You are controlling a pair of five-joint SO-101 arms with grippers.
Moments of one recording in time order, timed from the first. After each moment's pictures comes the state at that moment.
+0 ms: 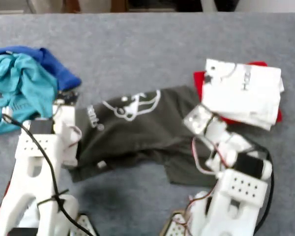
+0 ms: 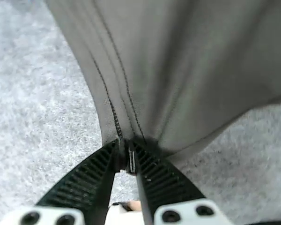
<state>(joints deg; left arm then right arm) -4.0 -36.8 49.8 82.1 -18.0 18.8 -61.4 62.5 75.7 59.0</state>
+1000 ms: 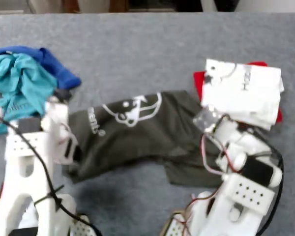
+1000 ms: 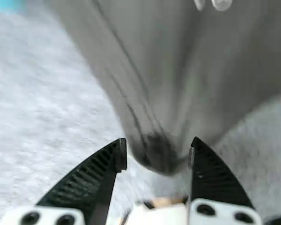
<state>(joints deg) -12.4 -36.8 42.3 82.9 -26.9 21.6 -62.6 54.5 77.7 59.6</state>
